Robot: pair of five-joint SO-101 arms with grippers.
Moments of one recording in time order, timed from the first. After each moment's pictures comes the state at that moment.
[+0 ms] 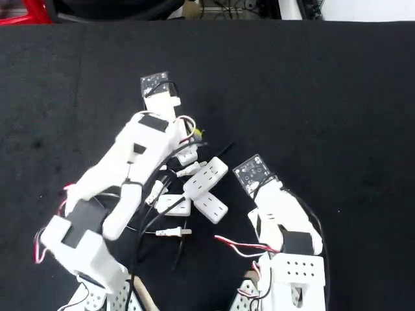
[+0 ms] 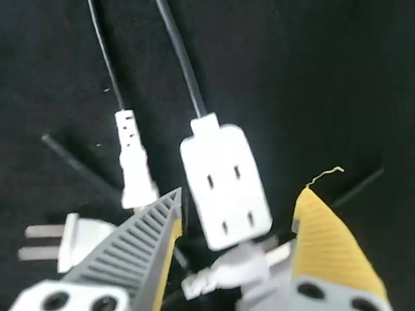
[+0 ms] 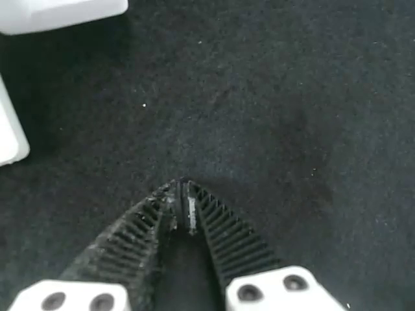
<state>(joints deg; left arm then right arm) 17.1 8.0 18.6 49.0 34.1 4.2 -82.9 95.8 52.4 37.4</state>
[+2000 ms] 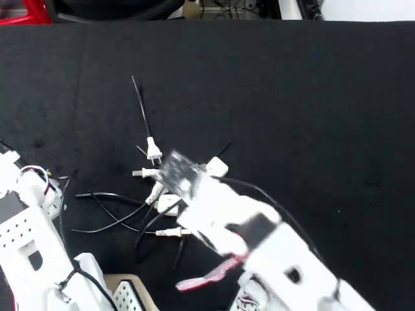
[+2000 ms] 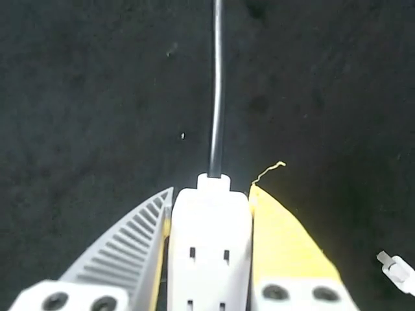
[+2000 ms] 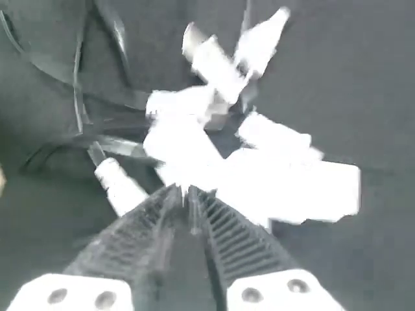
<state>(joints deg) -40.2 -52.4 56.0 64.7 9.9 -42.9 -57.8 64.7 57.9 11.4</state>
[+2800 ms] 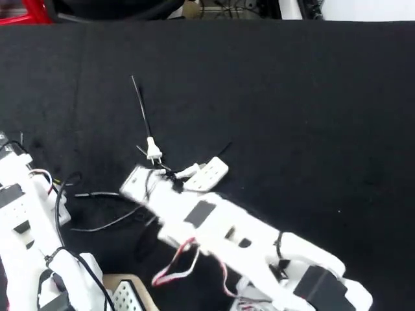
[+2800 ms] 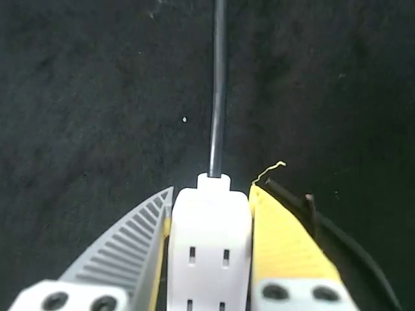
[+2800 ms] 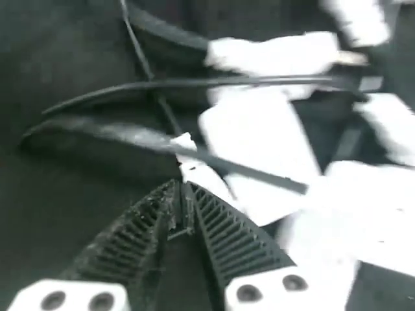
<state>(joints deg) -40.4 -38.8 60.4 54.9 1.5 -50.6 -23.3 61.6 43.8 6.7</state>
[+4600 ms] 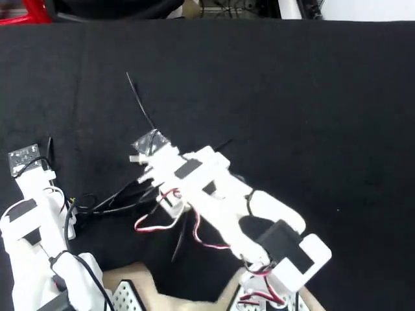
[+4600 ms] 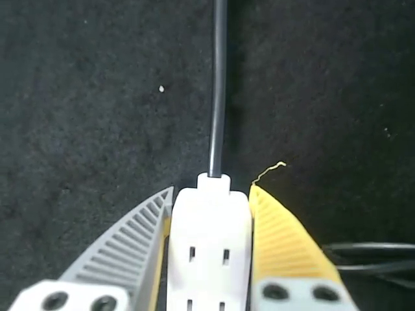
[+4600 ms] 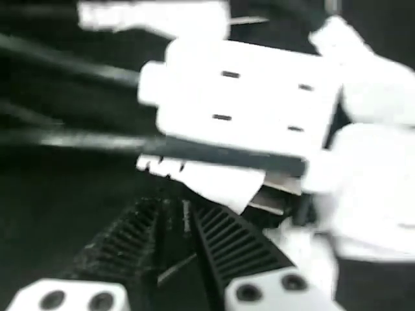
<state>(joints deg) -40.7 -38.5 72.2 45.1 -13.9 -39.7 2.4 39.7 47.7 0.6</state>
